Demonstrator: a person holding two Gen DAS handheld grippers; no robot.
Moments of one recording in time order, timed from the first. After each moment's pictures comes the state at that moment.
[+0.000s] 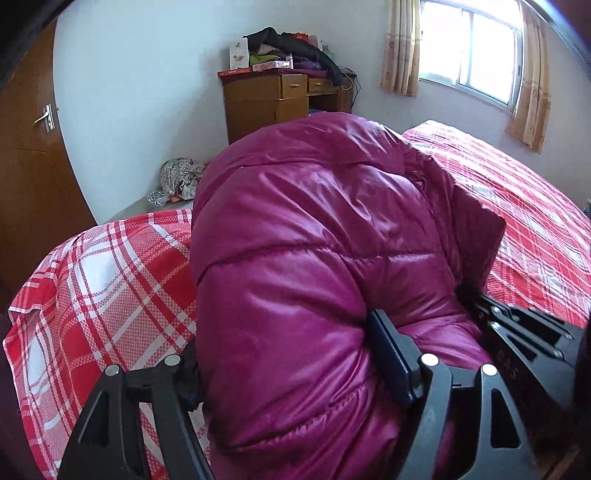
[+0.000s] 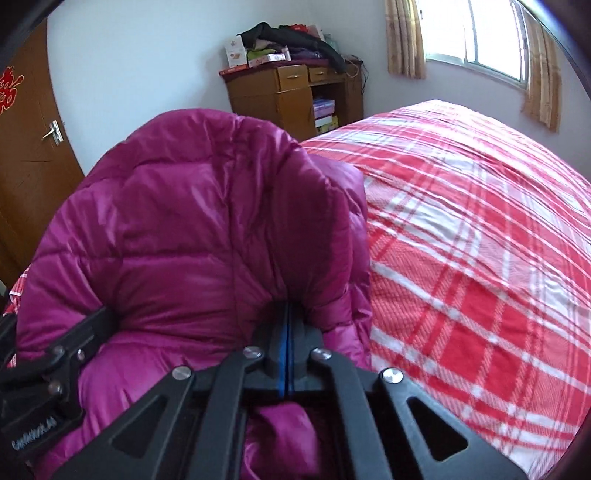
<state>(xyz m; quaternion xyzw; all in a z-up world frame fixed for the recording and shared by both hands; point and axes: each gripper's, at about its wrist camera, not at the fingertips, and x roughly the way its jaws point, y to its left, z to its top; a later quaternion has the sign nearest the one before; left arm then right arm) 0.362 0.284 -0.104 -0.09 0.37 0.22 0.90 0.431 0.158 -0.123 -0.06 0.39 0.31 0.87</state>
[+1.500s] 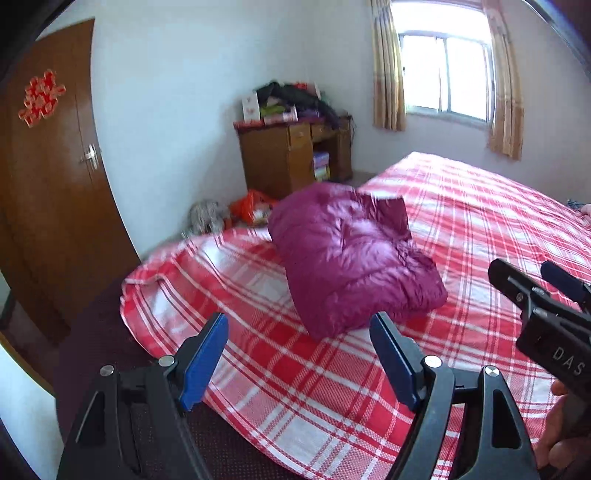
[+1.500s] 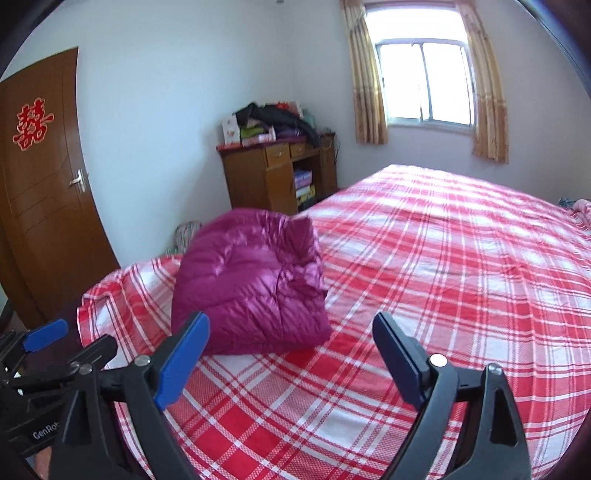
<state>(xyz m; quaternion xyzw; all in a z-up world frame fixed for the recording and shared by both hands) 0.121 0.184 0.004 -0.03 0.29 0.25 0.92 0.216 0.024 -0.002 0.00 0.24 0.28 0.93</state>
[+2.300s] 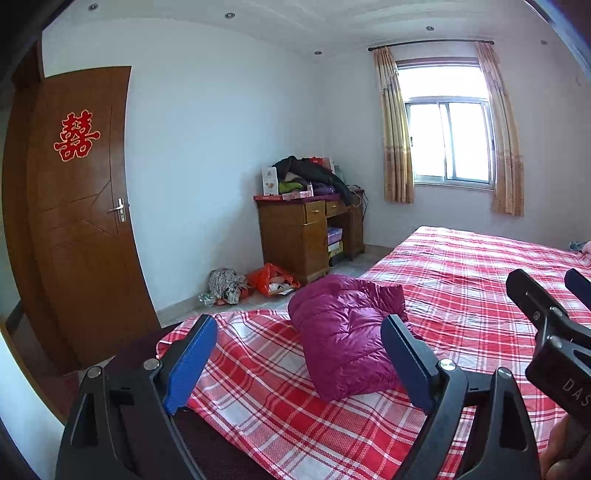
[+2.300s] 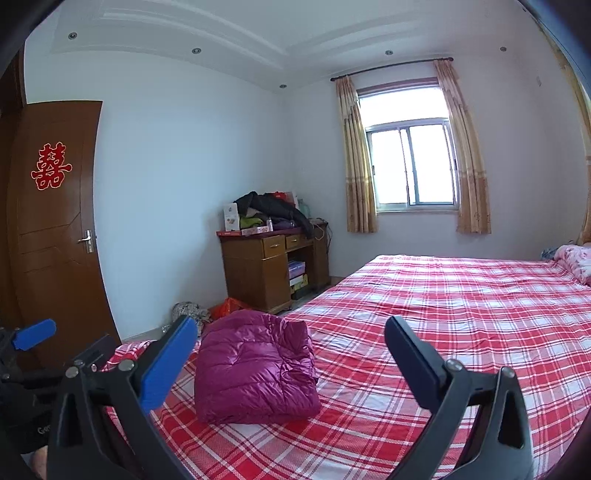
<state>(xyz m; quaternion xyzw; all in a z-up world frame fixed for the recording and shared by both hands) 0.069 0.160 0.068 0.00 0.15 0.28 0.95 0.160 0.001 0.055 0.02 0.09 0.26 0.96</state>
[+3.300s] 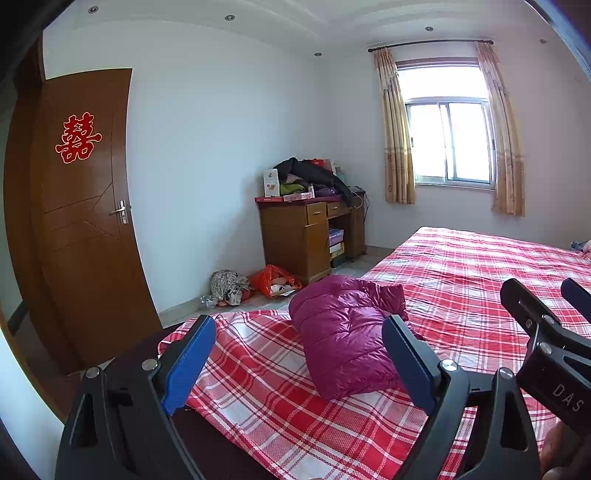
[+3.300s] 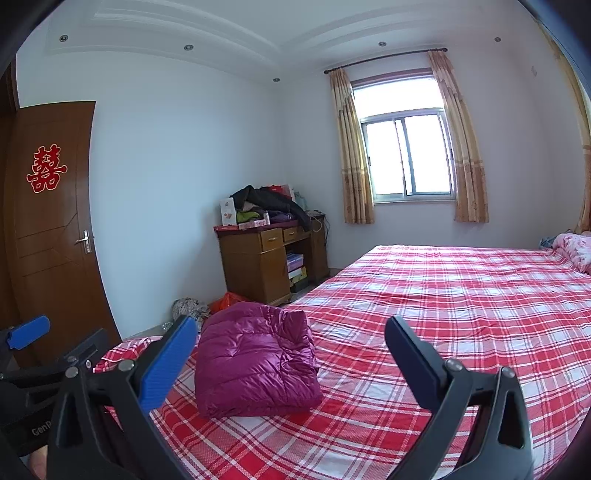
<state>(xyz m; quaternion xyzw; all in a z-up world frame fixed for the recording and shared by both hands) 0.063 0.152 0.071 0.00 0.15 0.28 0.95 0.160 -0.005 0.050 0.03 0.10 0.26 0.96</state>
